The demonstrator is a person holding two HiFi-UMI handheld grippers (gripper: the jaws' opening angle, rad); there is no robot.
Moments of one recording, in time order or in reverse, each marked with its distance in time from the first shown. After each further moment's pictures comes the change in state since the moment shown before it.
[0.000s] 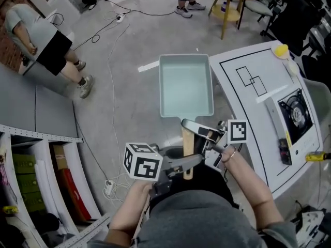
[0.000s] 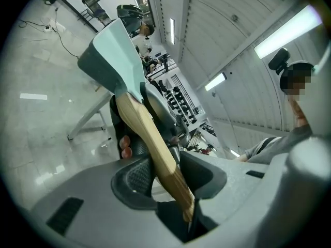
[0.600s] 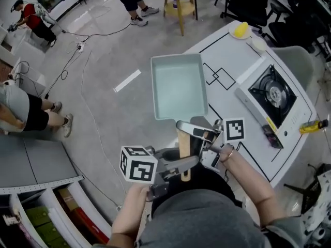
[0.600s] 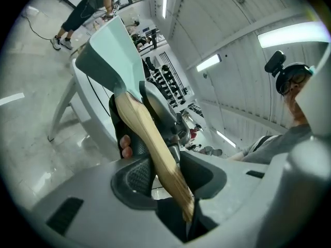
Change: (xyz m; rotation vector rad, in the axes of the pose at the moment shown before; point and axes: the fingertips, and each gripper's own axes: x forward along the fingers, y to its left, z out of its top) left arm 0.088 -0.005 0.032 0.051 0.260 -0.140; right arm -0.089 0.008 0.085 -0.072 -0.250 -0.057
